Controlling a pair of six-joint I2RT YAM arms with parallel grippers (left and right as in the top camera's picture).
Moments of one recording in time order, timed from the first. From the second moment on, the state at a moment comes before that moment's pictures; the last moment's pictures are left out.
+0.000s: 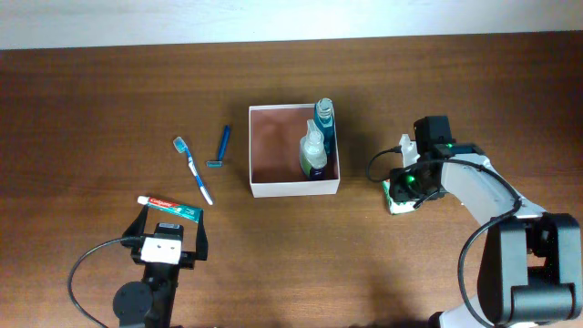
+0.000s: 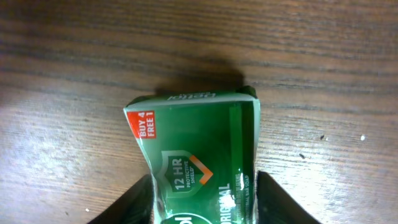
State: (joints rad) left arm 0.09 0.01 0.03 -0.11 0.17 0.20; right arm 0.01 1.72 1.01 -0.71 -0.12 -0.03
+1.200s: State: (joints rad) left arm 0.09 0.01 0.03 -0.11 0.17 0.20; right arm 0.01 1.71 1.02 -0.69 -0.13 -0.02
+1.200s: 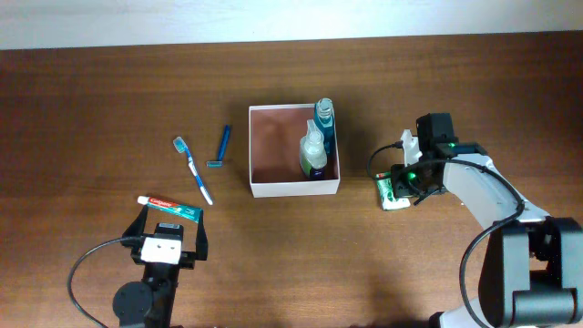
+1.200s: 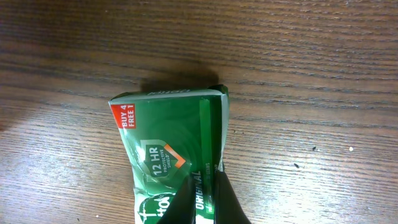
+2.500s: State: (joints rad) left arm 0.09 0.01 0.03 -0.11 0.17 0.20; right arm 0.01 1.71 1.10 -0.77 -0.13 -0.02
